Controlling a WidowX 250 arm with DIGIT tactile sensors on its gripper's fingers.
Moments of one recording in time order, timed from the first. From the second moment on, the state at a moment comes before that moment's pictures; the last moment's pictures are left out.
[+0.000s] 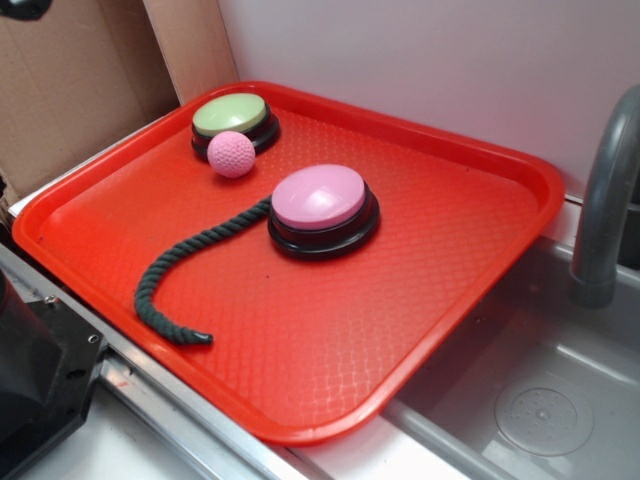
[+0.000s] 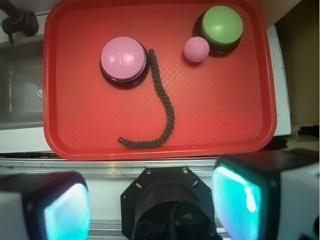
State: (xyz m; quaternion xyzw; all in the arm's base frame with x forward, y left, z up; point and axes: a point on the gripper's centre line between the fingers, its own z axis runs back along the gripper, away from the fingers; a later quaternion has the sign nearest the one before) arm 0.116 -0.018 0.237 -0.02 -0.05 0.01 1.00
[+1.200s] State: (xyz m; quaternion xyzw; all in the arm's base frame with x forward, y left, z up) arm 0.195 0.027 0.154 0.06 -0.10 0.39 0.91
